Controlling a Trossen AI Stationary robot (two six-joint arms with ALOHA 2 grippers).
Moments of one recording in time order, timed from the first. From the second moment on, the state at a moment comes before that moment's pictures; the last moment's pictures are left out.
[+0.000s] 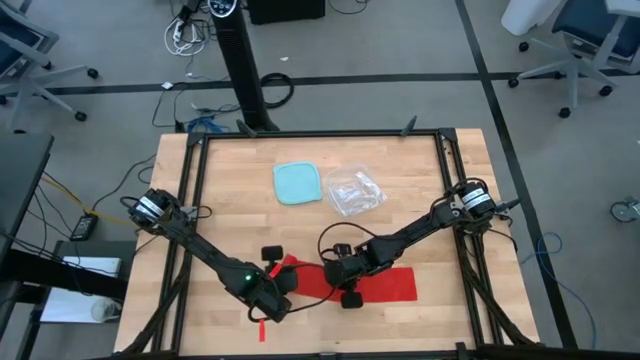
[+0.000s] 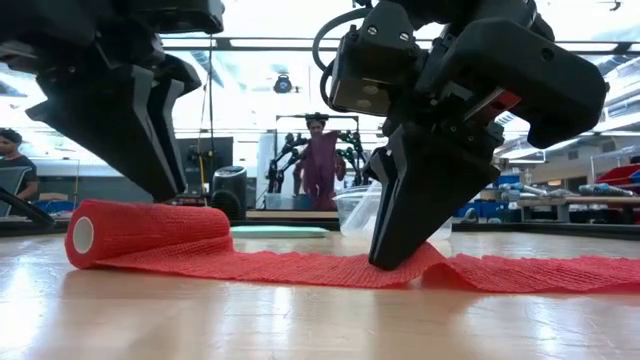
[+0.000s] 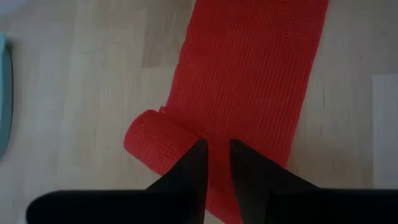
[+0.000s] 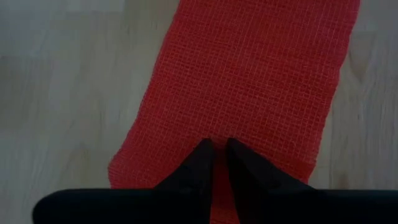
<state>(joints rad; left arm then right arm) -0.62 1.82 1.18 -0.65 -0.50 -0.59 0.38 1.99 1.21 -0.24 0.01 0.29</state>
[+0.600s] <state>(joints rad) -0.61 1.82 1.09 -0.34 -0.51 -0.52 0.38 1.99 1.20 -0.24 0.01 0.29</state>
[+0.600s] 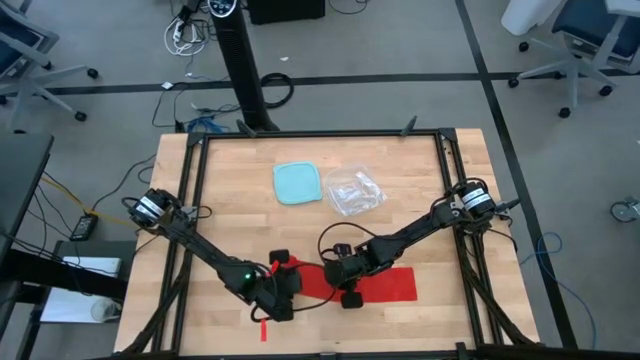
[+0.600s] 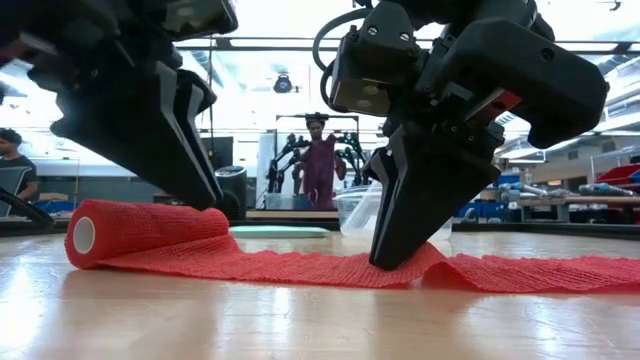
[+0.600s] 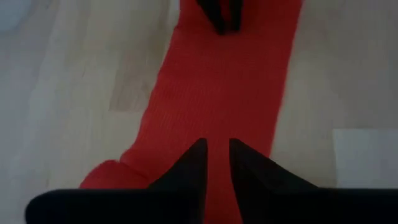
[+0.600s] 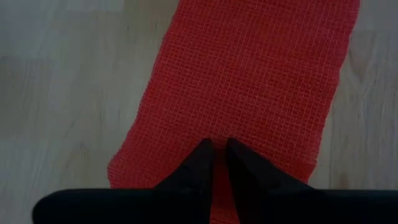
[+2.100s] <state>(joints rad) -0.63 1.74 1.02 -0.46 -0.56 -0.79 0.36 1.99 1.20 -0.20 0.03 0.29</state>
